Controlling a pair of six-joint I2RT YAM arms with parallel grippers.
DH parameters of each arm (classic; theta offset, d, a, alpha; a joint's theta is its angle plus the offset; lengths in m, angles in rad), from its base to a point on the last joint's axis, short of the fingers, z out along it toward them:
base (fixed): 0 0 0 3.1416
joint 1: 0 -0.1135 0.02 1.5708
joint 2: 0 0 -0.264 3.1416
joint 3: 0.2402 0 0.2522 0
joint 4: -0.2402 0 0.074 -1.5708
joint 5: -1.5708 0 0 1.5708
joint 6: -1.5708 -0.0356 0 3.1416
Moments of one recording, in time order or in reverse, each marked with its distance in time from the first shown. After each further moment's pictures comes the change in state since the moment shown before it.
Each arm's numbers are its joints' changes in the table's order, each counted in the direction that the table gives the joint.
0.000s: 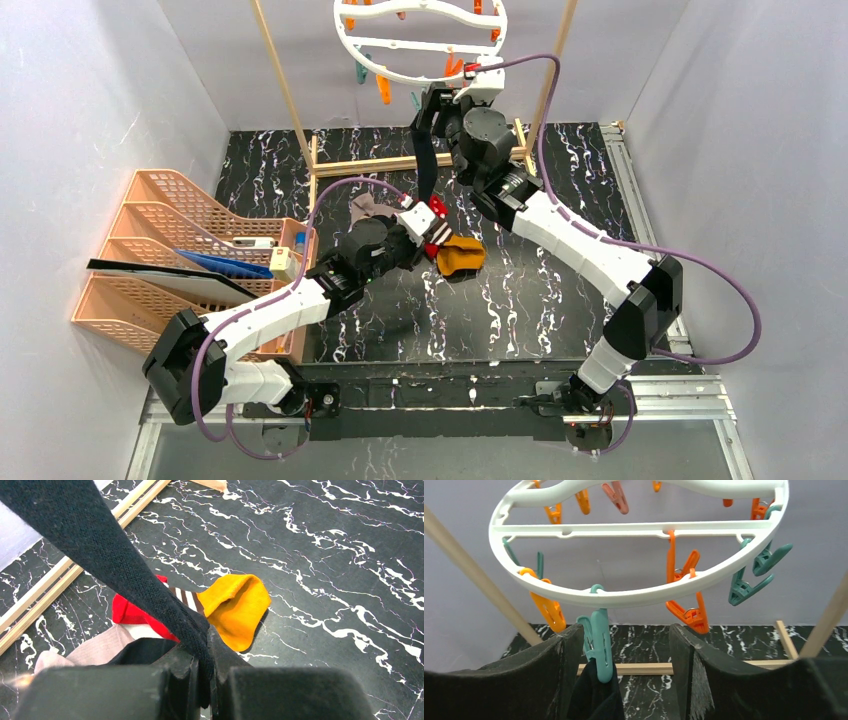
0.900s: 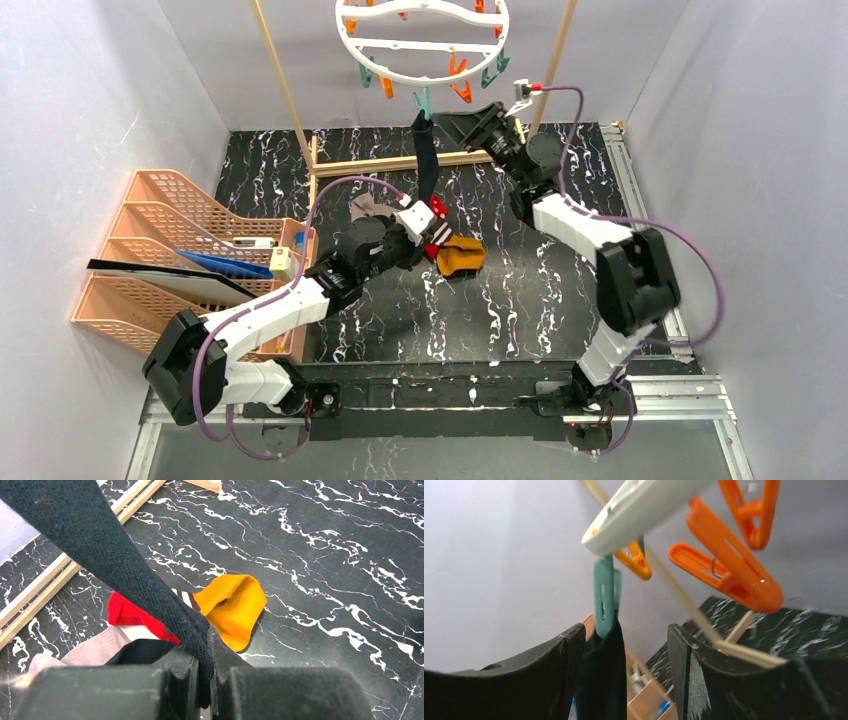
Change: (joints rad) left arm -0.015 0.000 -0.001 0.000 -0.037 0.011; right arm 0.366 0.171 -0.358 0.827 1.042 -0.859
